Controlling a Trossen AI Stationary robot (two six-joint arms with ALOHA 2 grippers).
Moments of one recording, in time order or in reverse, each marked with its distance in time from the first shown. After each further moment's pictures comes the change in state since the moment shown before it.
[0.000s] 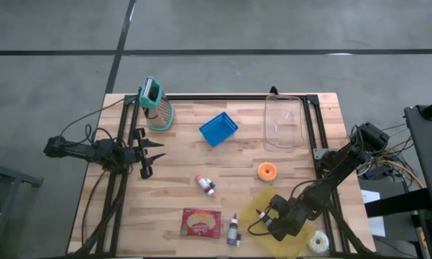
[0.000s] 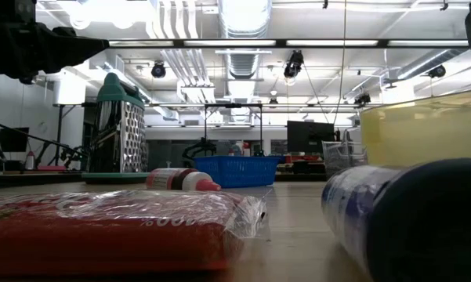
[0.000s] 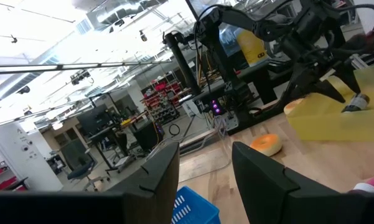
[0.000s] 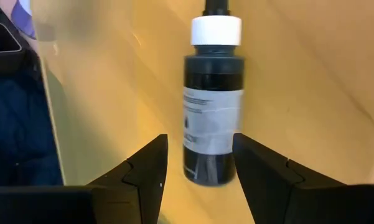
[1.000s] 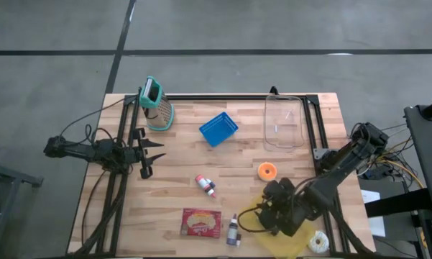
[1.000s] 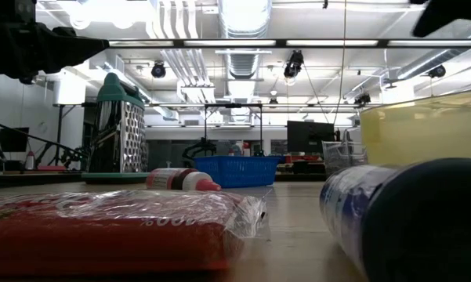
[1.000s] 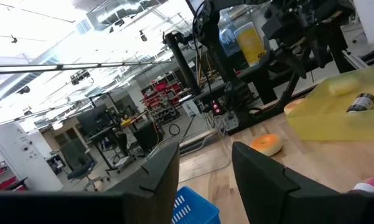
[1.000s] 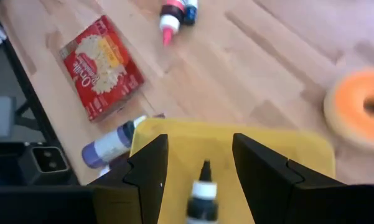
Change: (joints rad) left arm 0.000 0.000 0.000 0.000 0.000 0.000; right arm -0.070 0.003 0.381 -0.447 0.468 -0.285
